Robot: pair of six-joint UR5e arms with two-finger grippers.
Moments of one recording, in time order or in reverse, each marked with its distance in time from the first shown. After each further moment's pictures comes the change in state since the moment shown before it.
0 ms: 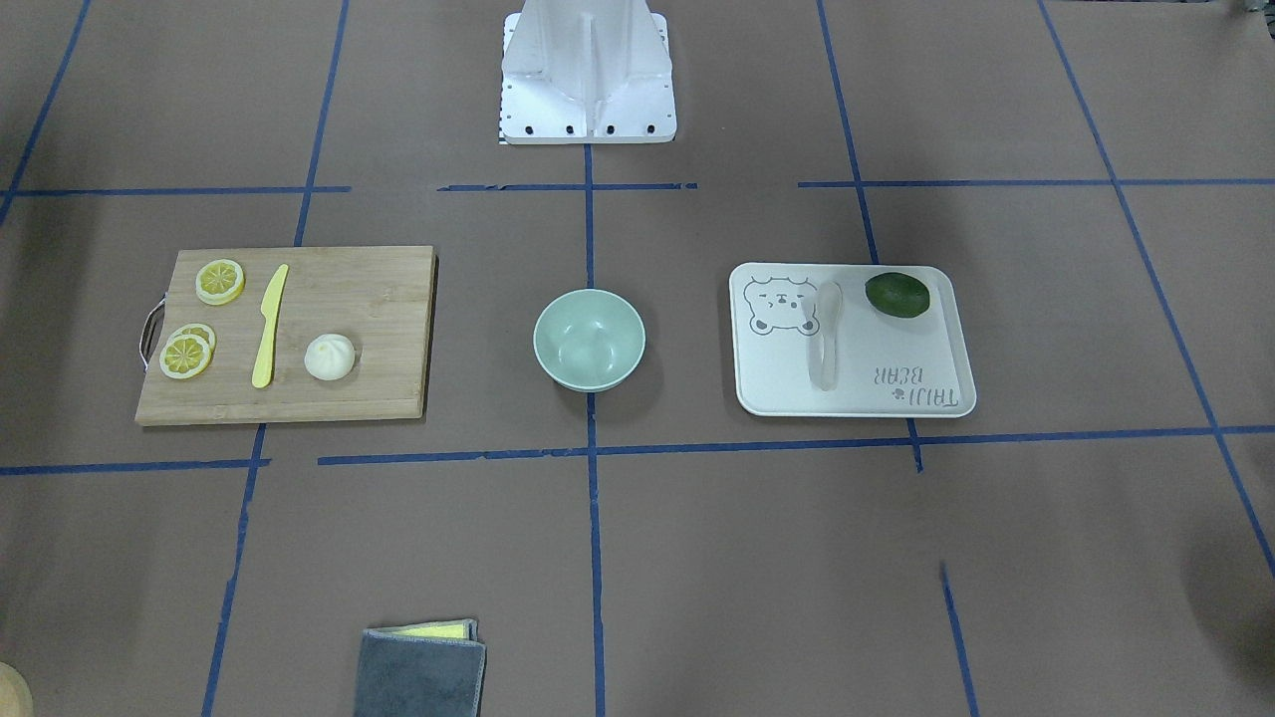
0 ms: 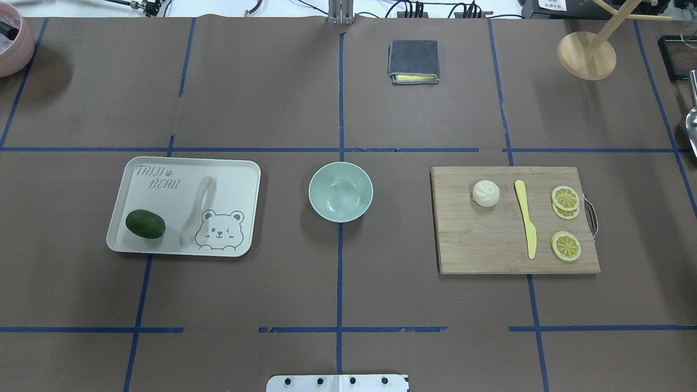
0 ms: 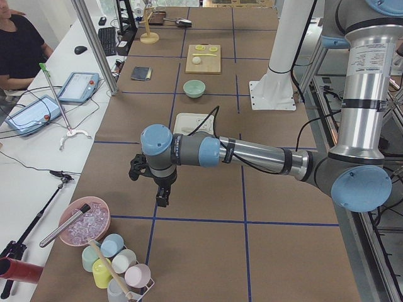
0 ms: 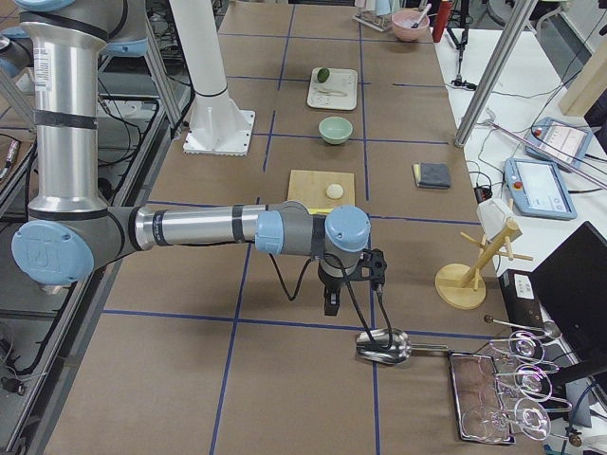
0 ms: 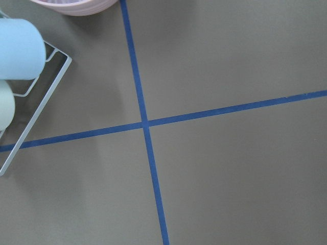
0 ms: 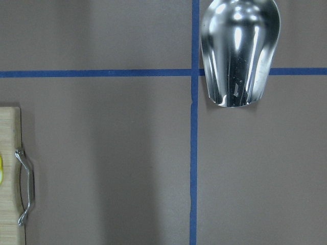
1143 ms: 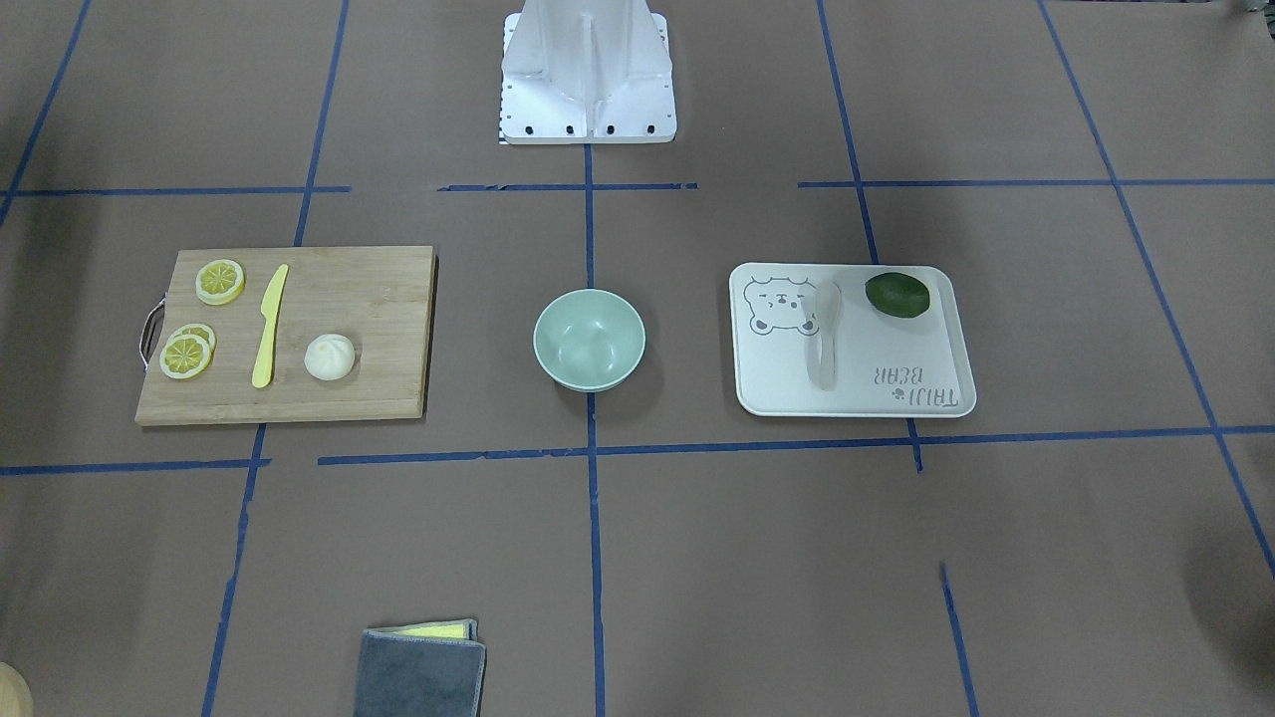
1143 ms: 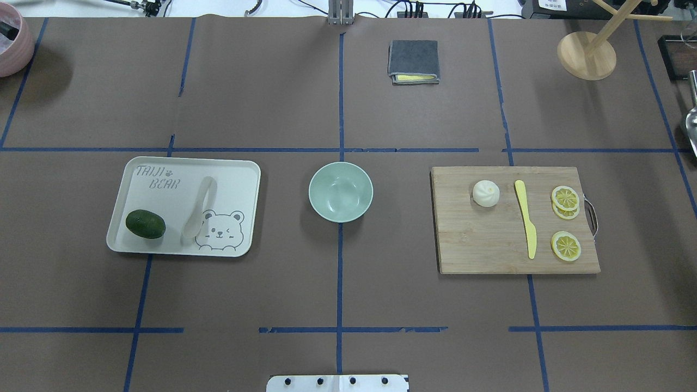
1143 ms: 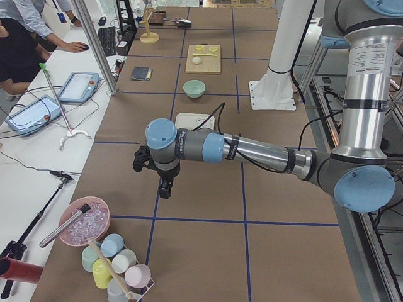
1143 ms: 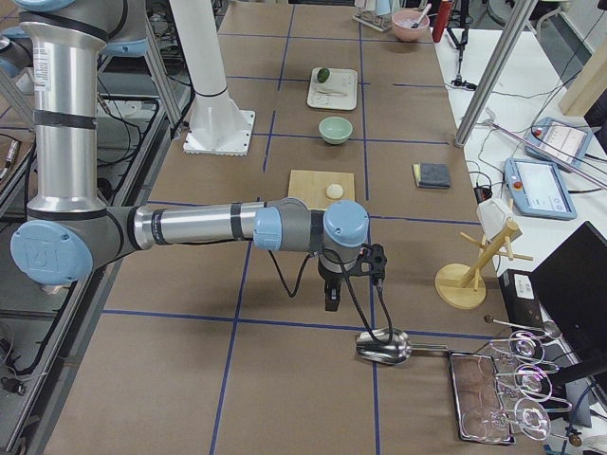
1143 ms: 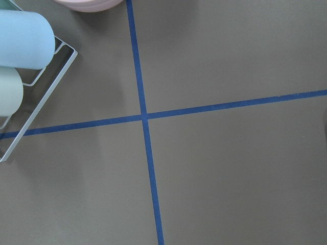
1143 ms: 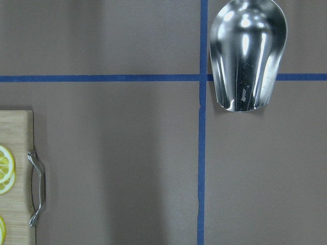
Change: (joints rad) left arm 0.059 0.017 -0.054 -0.084 -0.078 -0.002; right arm -0.001 0.001 0.025 0.004 0.005 0.013
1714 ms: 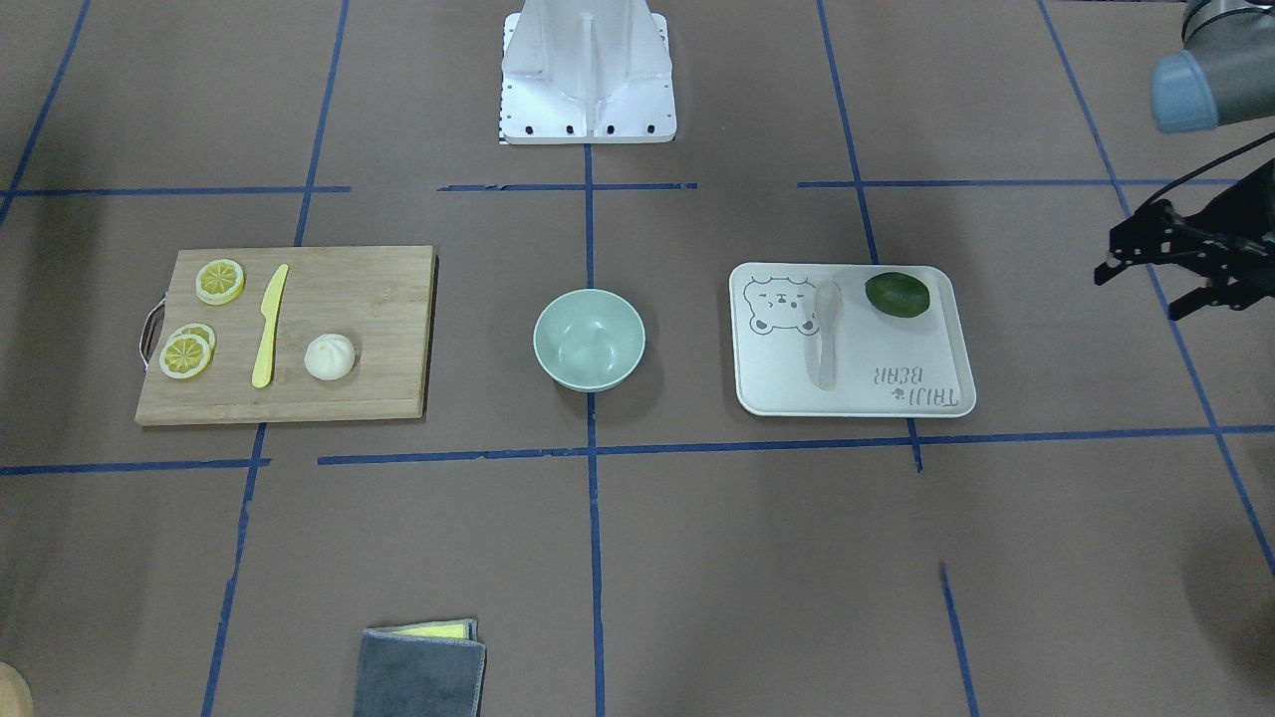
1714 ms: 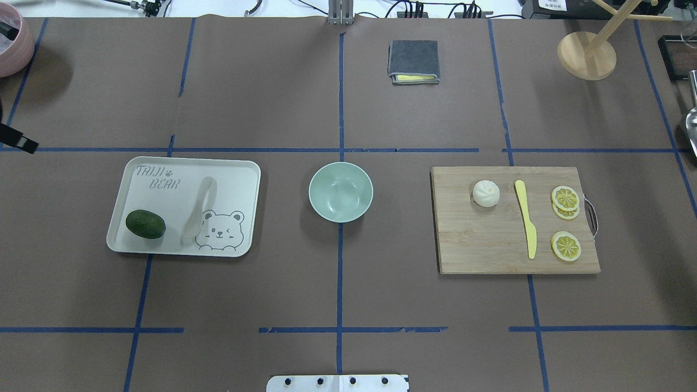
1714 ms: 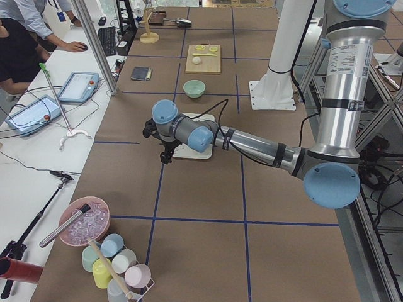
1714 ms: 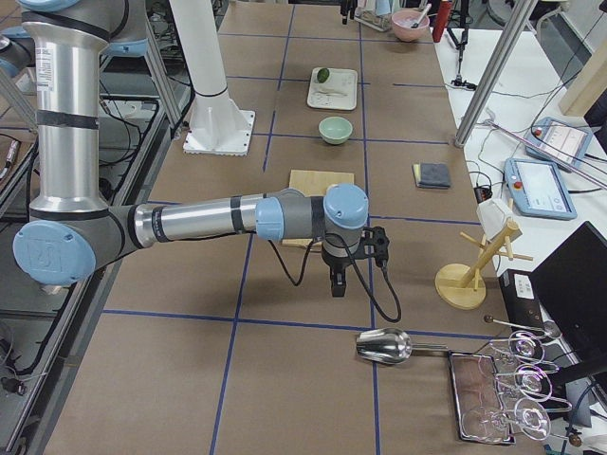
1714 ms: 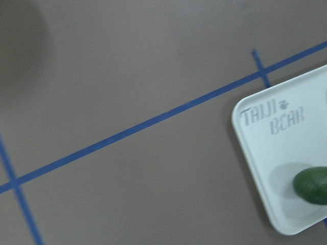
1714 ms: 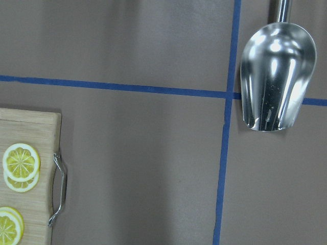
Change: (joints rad) left arm 0.306 -0.072 -0.005 -0.351 -0.006 -0.374; right arm -0.032 -0.001 0.045 0.045 0.004 0.001
